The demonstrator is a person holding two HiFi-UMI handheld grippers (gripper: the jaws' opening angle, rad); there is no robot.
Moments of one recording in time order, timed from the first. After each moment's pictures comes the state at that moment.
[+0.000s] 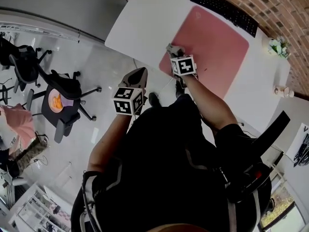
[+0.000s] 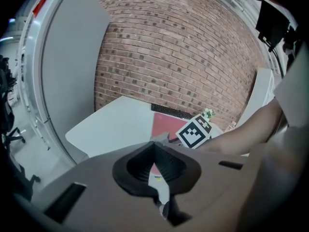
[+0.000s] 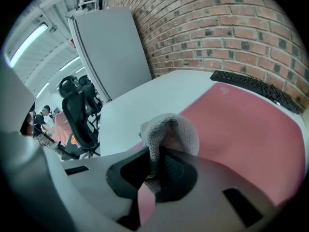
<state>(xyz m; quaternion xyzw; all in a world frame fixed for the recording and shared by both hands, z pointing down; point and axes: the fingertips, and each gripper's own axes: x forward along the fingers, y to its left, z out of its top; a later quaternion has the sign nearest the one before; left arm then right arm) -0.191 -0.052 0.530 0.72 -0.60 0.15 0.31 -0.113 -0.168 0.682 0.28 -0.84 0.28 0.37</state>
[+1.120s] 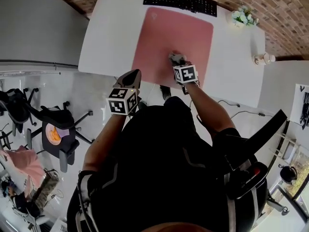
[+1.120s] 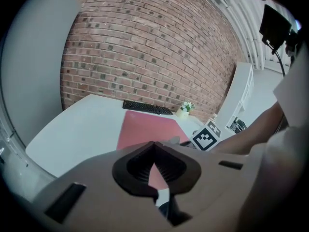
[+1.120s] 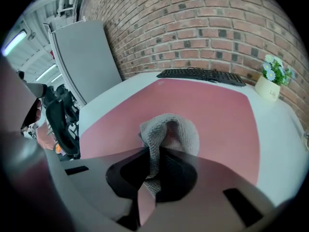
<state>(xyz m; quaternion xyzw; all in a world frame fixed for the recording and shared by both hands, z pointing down) -0.093 -0.098 0.535 0.80 -0.49 0.18 0.29 0.065 -0.166 0.688 0.40 -0.79 0.31 0.35</state>
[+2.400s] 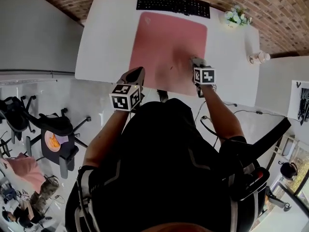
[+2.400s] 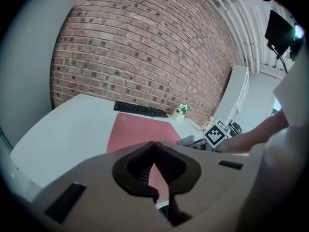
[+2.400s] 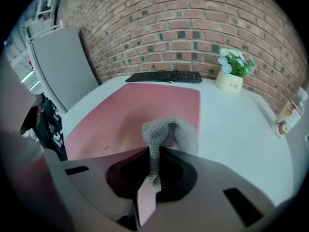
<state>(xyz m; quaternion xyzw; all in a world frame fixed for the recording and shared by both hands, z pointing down) -0.057 -0.130 0.536 0.82 -0.46 0.16 0.30 0.198 -0.175 0.672 0.50 -0.72 0.34 0.35</state>
